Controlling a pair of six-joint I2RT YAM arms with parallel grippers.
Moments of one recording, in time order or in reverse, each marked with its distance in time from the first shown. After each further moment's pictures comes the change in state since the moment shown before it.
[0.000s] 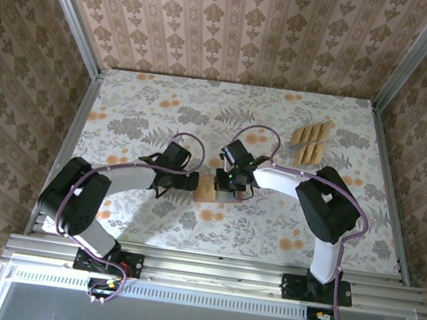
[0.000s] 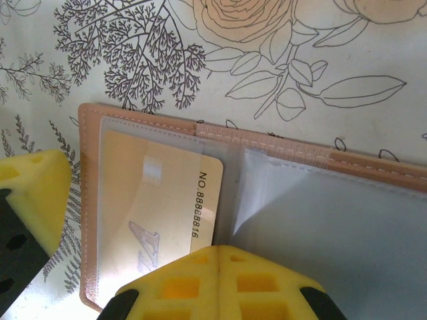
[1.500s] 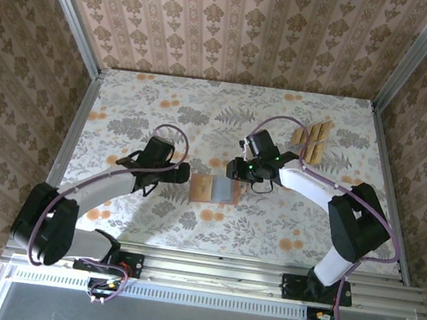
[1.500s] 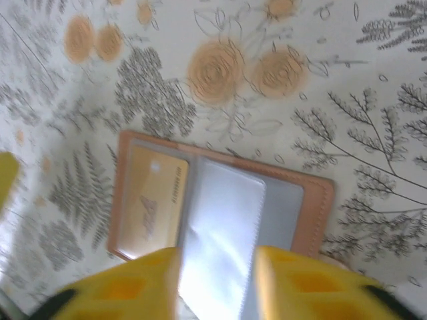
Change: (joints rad) left arm 0.081 -0.282 -0.048 -0.080 0.027 0.008; right arm -0.122 -0.230 -0.081 -0.053 -0.036 -0.056
